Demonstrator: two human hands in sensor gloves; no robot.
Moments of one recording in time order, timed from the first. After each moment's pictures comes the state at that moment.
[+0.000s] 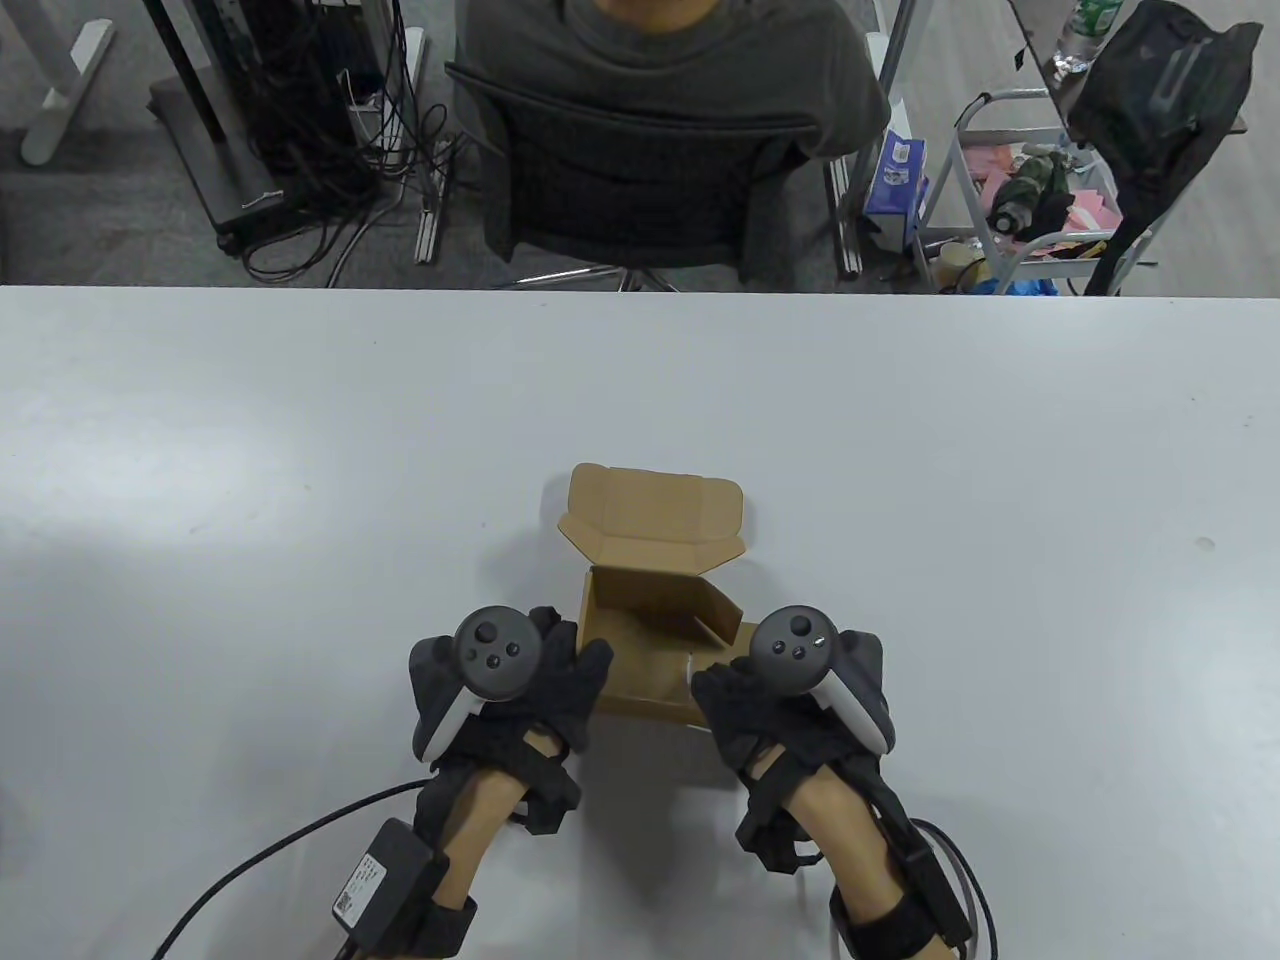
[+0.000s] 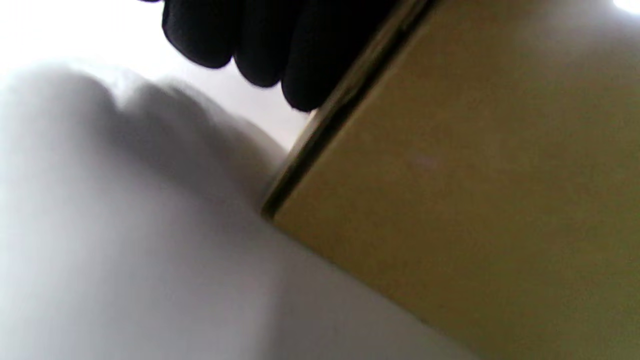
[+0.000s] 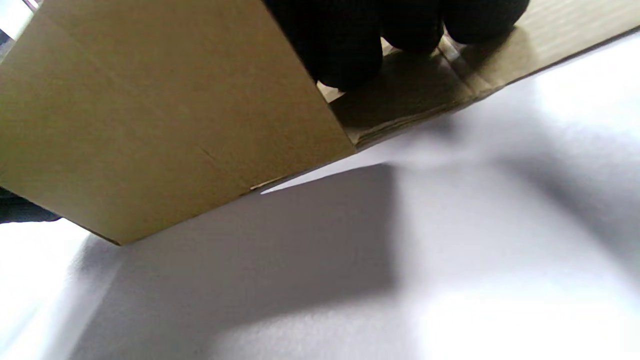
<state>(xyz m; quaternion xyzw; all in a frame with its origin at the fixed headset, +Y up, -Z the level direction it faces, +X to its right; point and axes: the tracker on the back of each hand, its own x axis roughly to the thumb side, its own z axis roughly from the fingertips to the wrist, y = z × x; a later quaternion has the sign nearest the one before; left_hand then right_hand) -0.144 -0.727 -0.223 -0.07 -0.03 0.30 0.95 0.114 -0.729 -0.217 0.01 0.22 0.93 0.28</state>
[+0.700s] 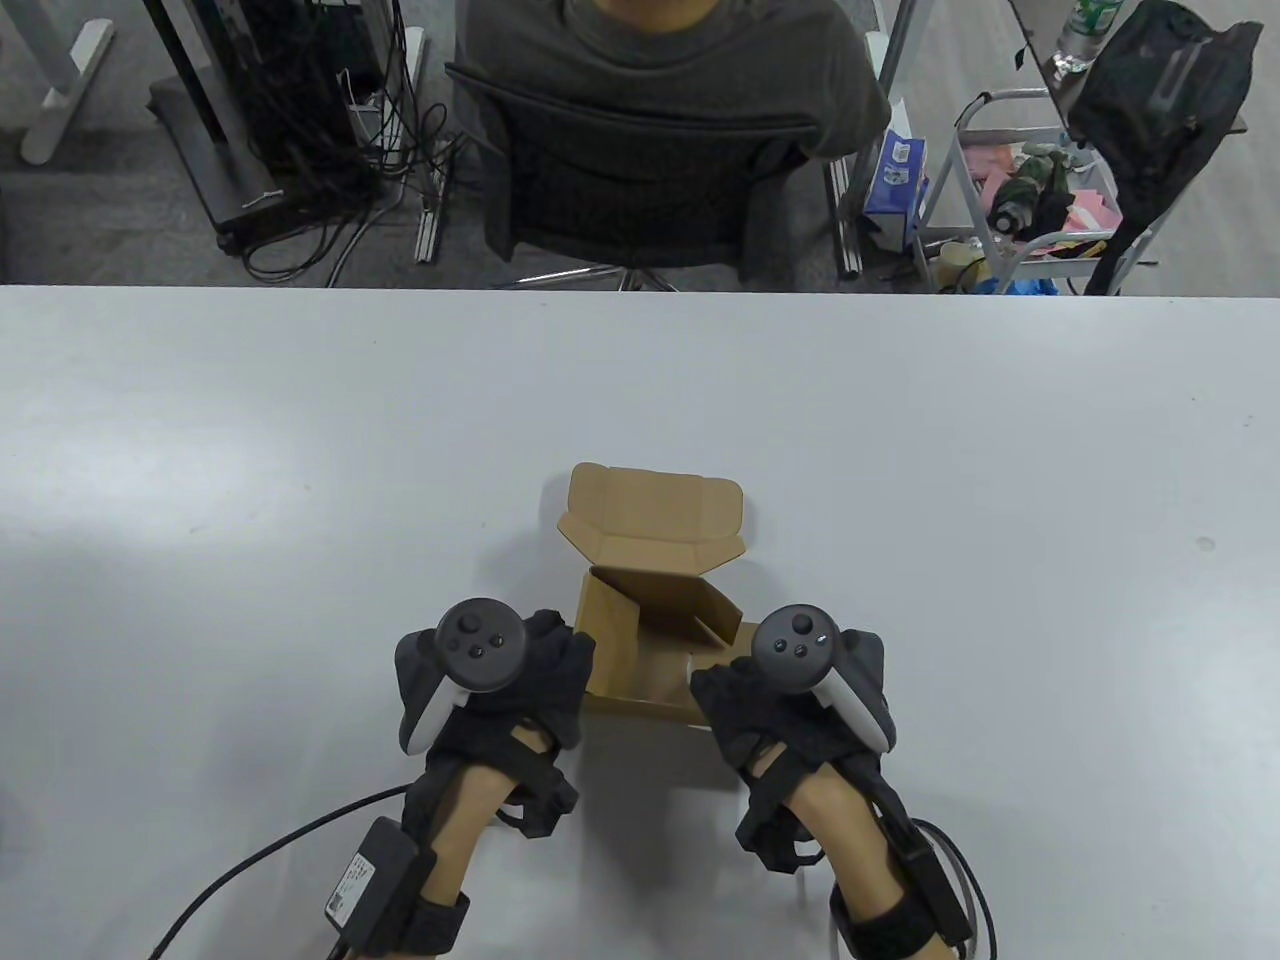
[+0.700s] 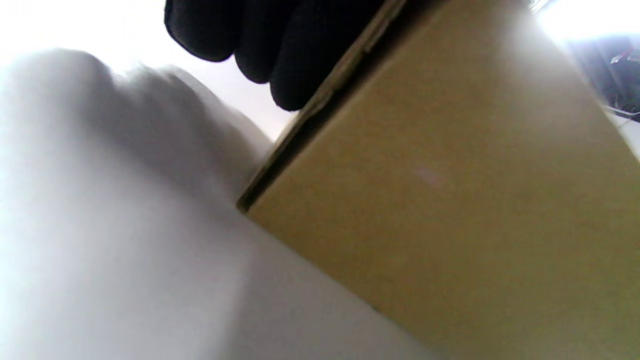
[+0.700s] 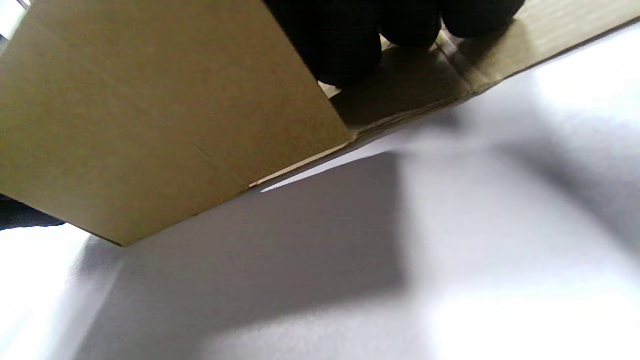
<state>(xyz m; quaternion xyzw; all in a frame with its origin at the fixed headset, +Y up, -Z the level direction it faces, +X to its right) -0.154 -0.732 -0.228 -0.12 -0.05 0.36 0.92 0.116 -0.729 -0.217 0.01 0.23 0.93 0.29</state>
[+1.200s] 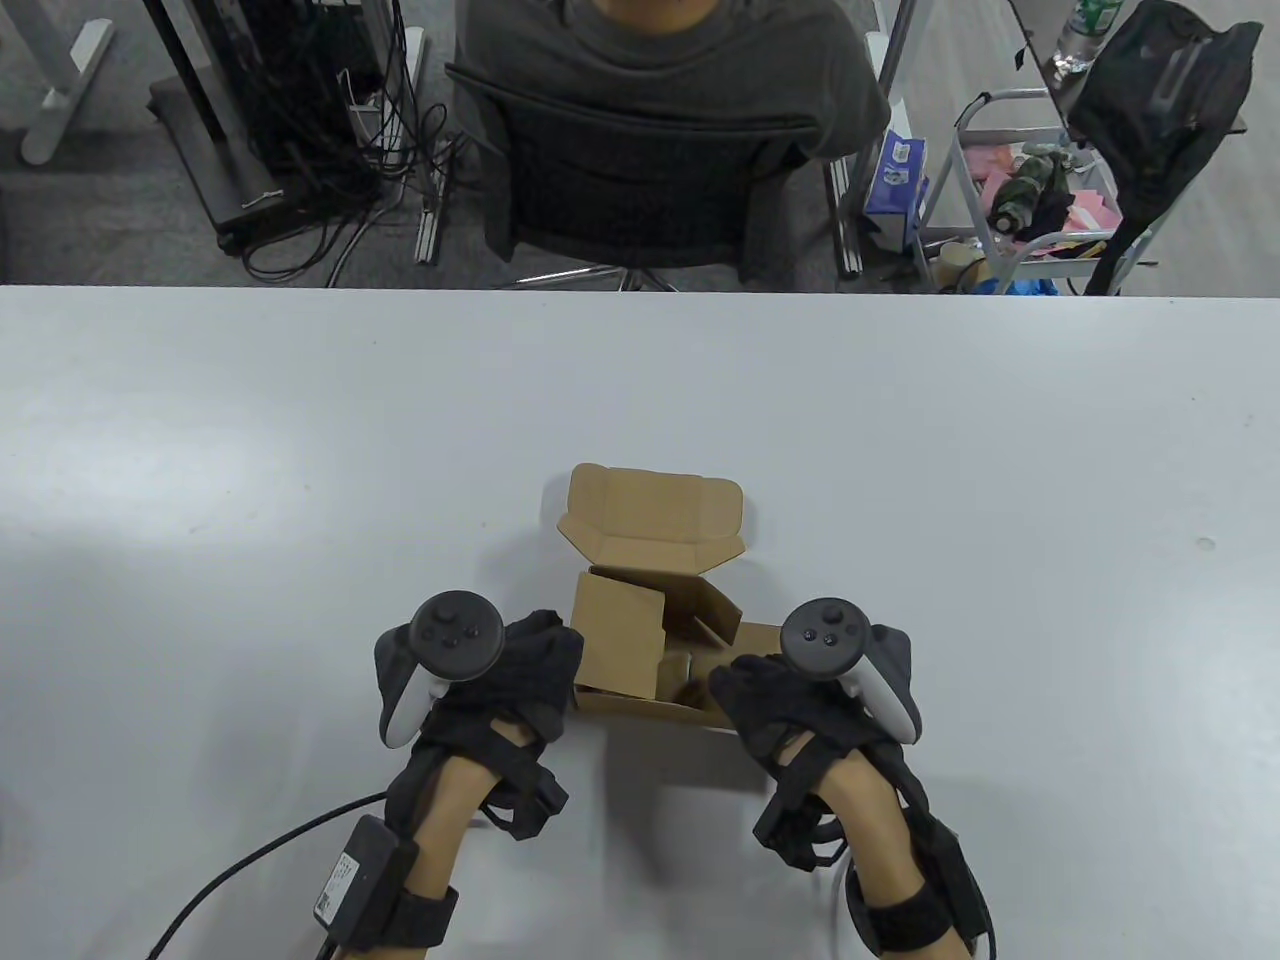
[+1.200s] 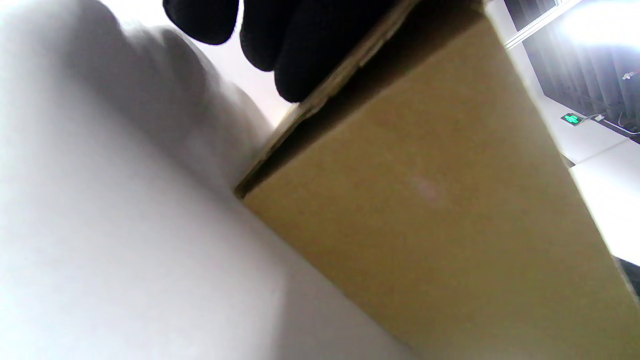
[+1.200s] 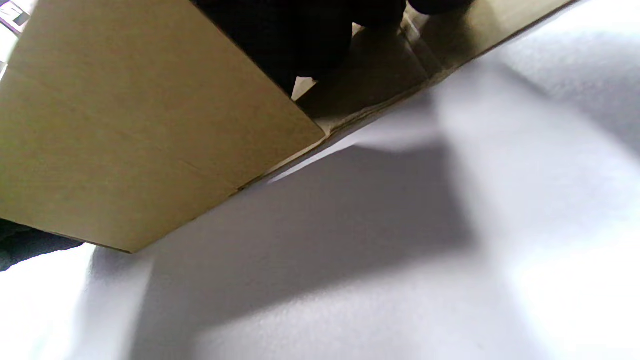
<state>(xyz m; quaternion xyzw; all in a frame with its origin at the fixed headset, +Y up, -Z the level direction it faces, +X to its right) -0.164 -0.735 -0.230 -0.16 -0.04 0.41 0.90 0.133 -0.736 -0.222 -0.01 0.28 0.90 0.33</state>
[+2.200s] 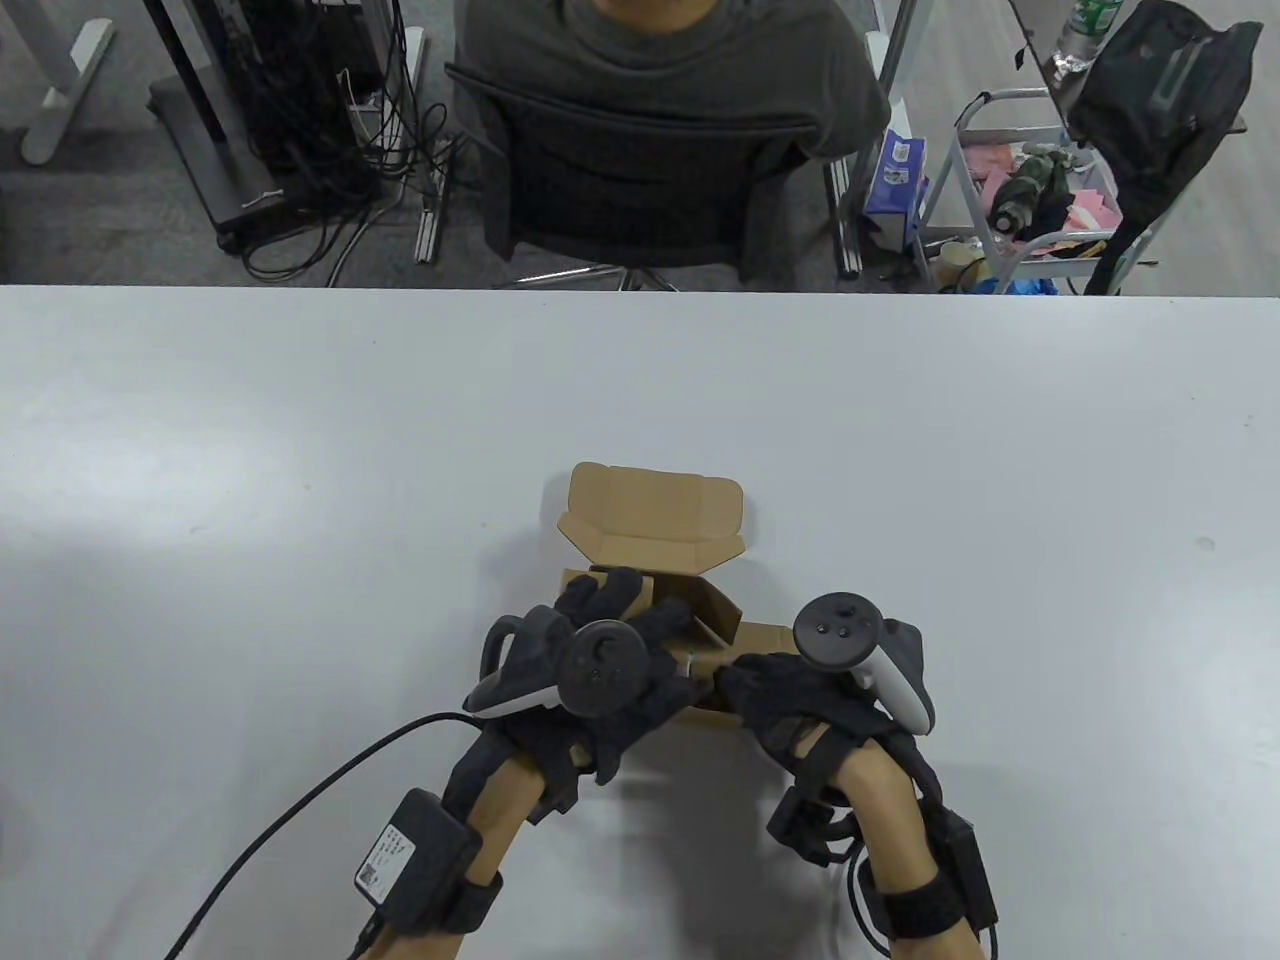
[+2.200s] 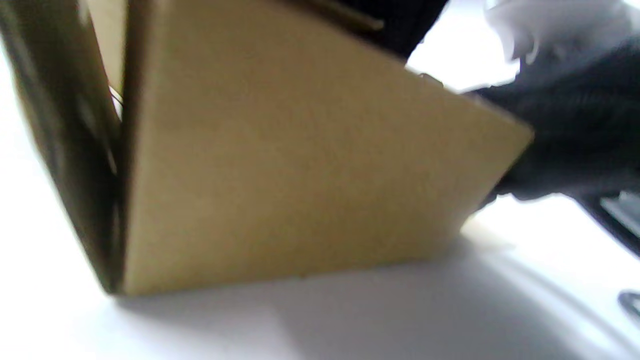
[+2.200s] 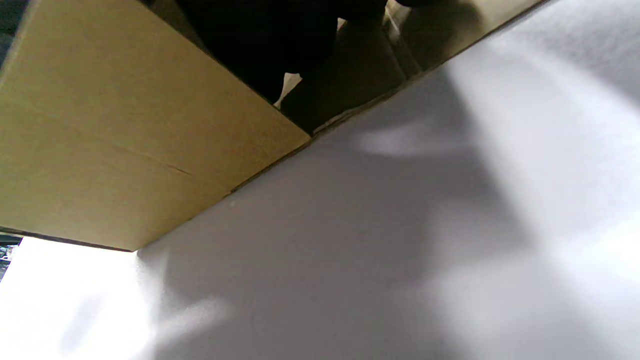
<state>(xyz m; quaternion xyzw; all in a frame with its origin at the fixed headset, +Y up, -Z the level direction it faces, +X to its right) -0.091 -0.681 -0.223 -0.08 -0.29 0.15 0.94 0.143 -0.741 -0.226 -0.01 0.31 0.89 0.35</state>
